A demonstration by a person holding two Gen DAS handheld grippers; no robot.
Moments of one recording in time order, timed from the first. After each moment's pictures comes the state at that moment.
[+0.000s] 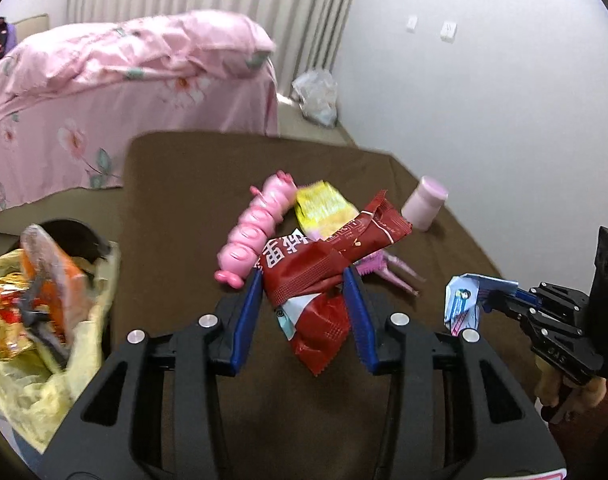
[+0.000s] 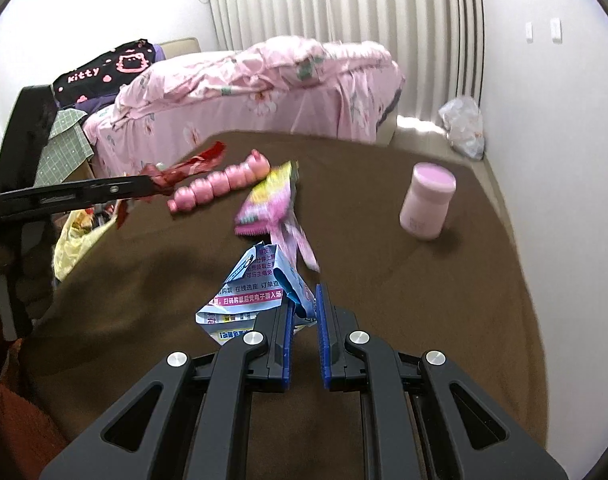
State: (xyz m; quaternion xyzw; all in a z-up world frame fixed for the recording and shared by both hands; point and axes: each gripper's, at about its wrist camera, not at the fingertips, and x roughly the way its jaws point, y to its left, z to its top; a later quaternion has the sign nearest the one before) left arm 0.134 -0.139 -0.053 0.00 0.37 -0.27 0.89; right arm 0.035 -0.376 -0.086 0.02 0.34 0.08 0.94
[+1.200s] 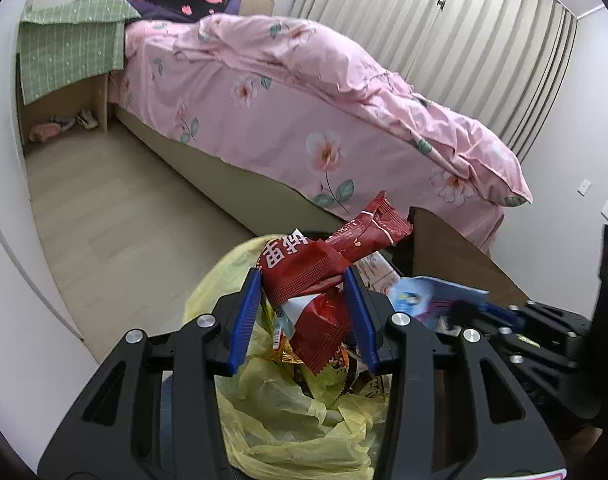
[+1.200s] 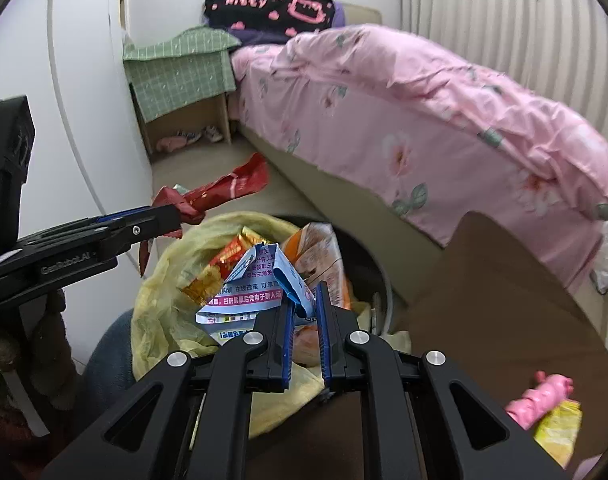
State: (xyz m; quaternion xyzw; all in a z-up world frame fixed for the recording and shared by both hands) left arm 0.141 0.122 -0.069 -0.19 0.32 0.03 0.93; right arm 0.207 -0.058 -0.076 -0.13 0.36 0.33 0.86
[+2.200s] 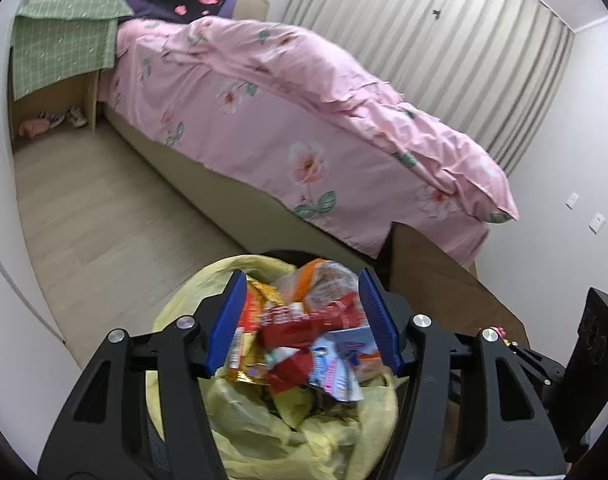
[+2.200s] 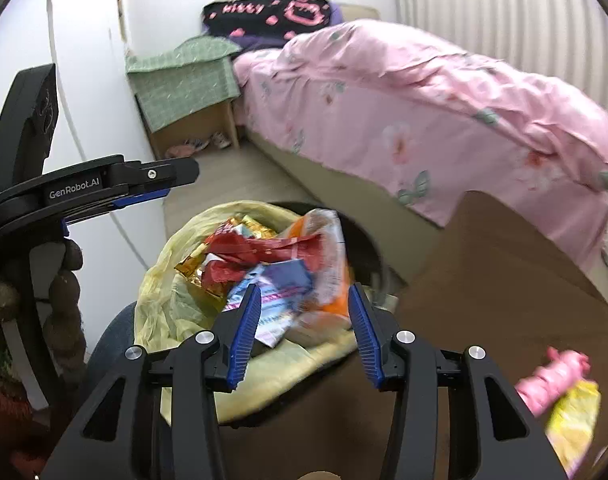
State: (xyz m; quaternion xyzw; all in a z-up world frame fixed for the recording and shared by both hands) left arm 0.156 0.108 -0.046 -0.21 0.30 0.01 0.93; right arm 0.191 -0.113 -0.069 -0.08 0.34 0.33 0.88
